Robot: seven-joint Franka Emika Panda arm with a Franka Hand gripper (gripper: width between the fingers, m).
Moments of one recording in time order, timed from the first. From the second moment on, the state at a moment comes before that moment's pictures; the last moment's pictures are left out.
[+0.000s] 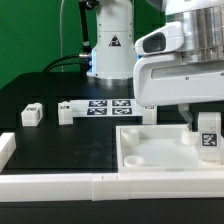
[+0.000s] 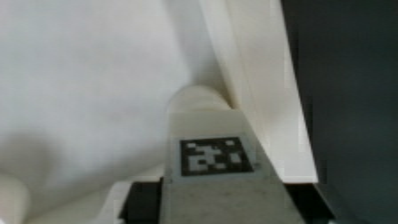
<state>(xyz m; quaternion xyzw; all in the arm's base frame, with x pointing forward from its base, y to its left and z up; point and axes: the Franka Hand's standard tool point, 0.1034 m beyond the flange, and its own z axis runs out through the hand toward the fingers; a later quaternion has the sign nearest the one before) 0.615 0.117 0.074 -0.98 0.17 -0.05 0.08</state>
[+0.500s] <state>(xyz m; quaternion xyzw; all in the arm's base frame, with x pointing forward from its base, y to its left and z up) 0.615 0.129 0.073 -0.85 0.52 -0.04 0.08</state>
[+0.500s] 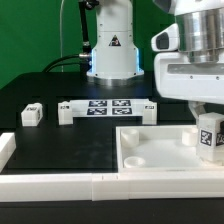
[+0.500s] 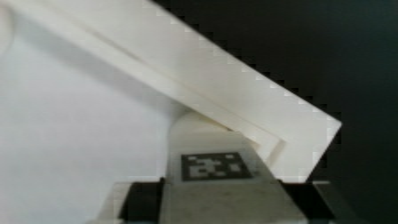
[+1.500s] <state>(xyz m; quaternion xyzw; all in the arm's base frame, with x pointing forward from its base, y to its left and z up) 0.615 0.129 0.072 -0.98 0.19 -0.06 0.06</state>
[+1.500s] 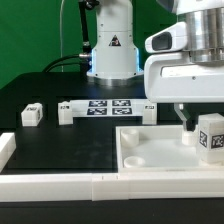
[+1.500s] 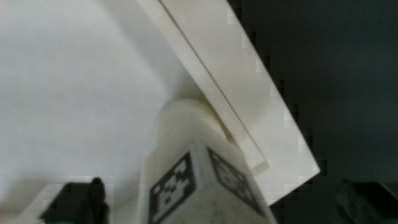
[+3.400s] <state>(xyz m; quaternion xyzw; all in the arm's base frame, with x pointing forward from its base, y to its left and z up) 0.613 0.127 0.069 -0.94 0.31 -0.11 0.04</state>
